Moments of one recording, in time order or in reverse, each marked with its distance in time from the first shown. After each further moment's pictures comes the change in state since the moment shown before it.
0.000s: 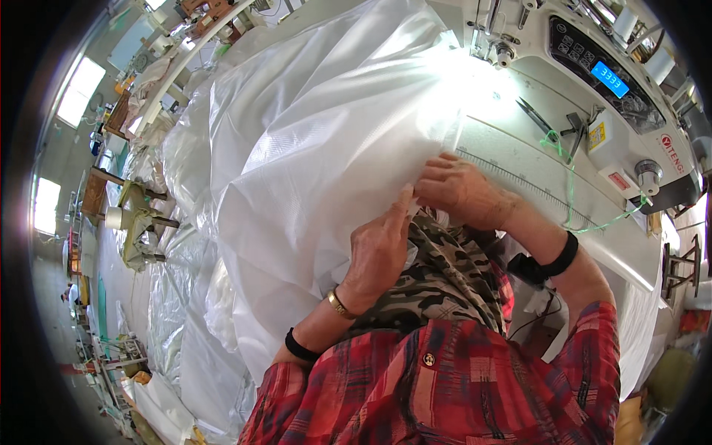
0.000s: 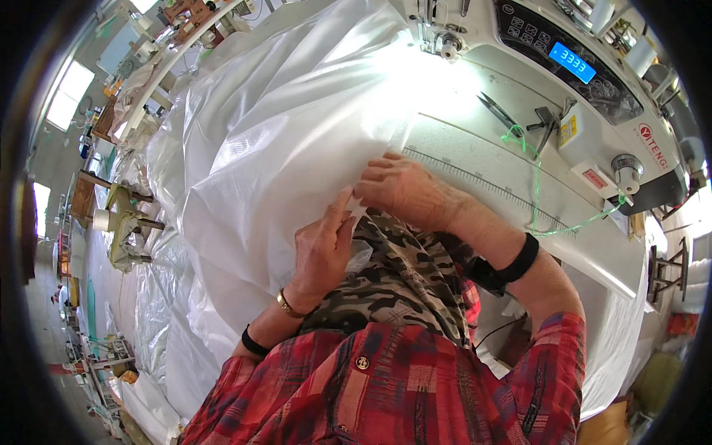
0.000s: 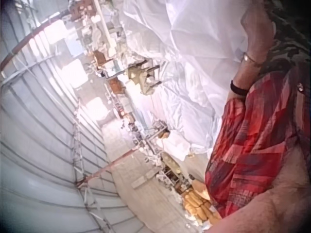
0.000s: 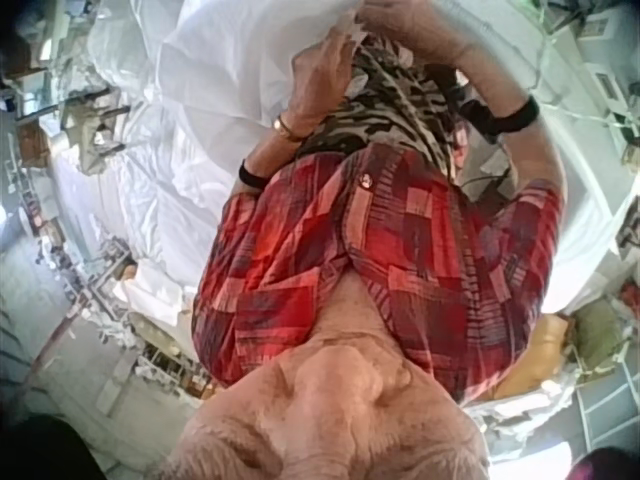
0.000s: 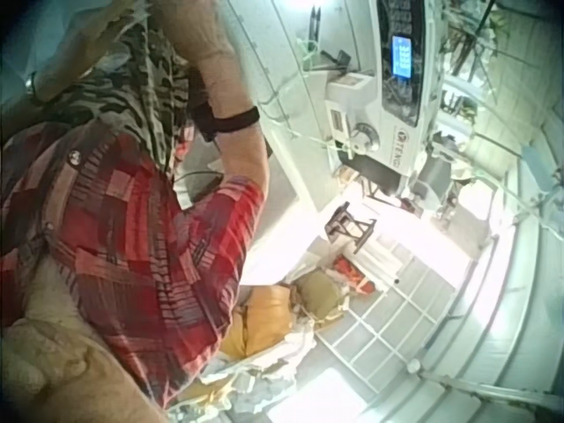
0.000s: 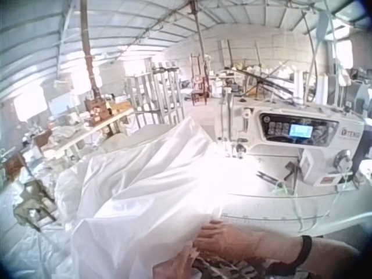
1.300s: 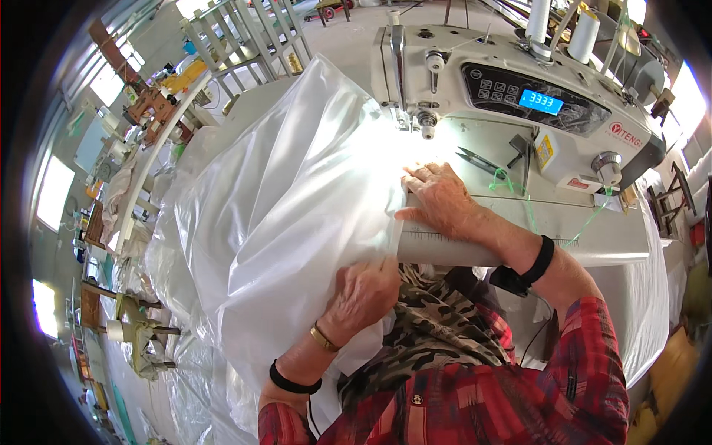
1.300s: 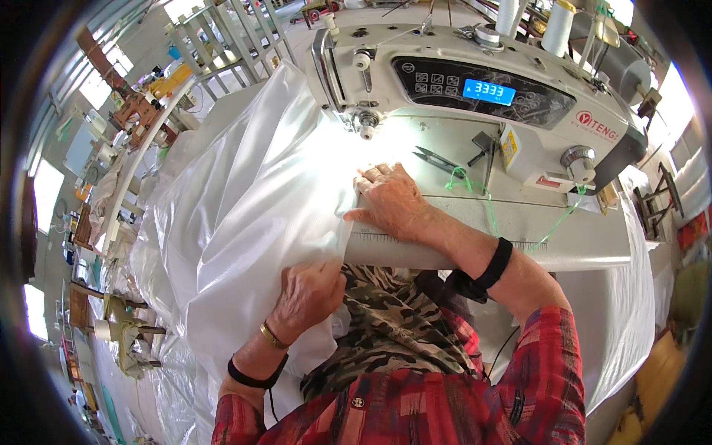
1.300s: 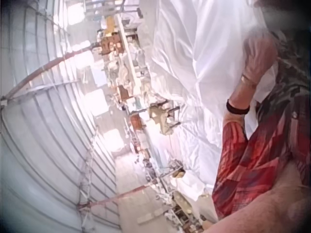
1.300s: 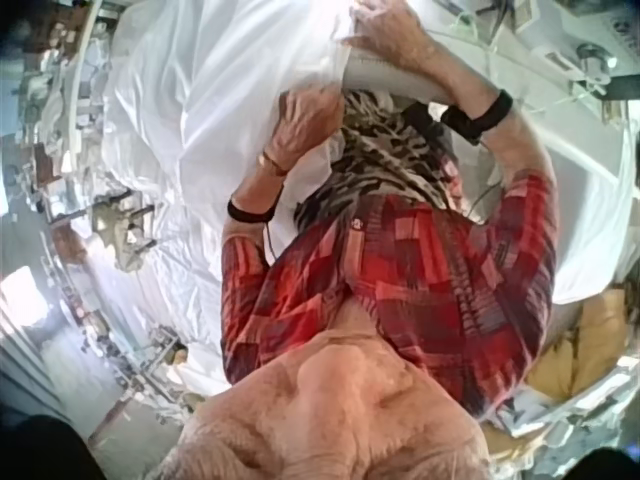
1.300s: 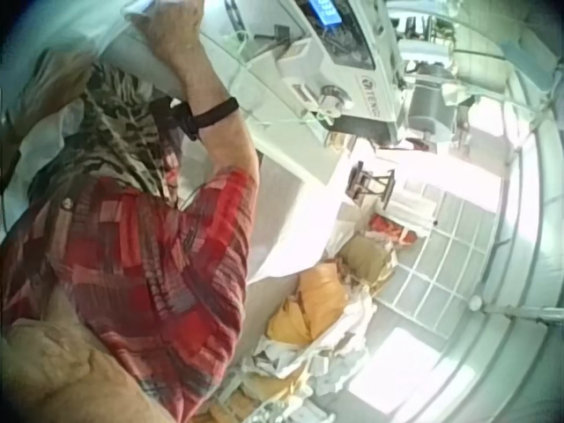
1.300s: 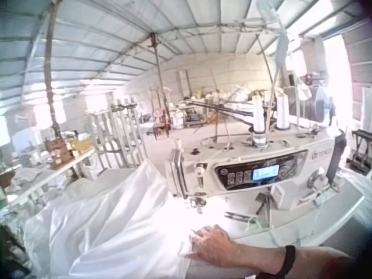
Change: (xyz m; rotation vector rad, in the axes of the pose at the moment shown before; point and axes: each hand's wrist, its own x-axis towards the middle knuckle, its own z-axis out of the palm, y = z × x) left_hand 0.094 -0.011 0.001 0.283 -0.338 0.424; right_hand -0.010 0.067 -0.024 -0.397 -0.062 0.713
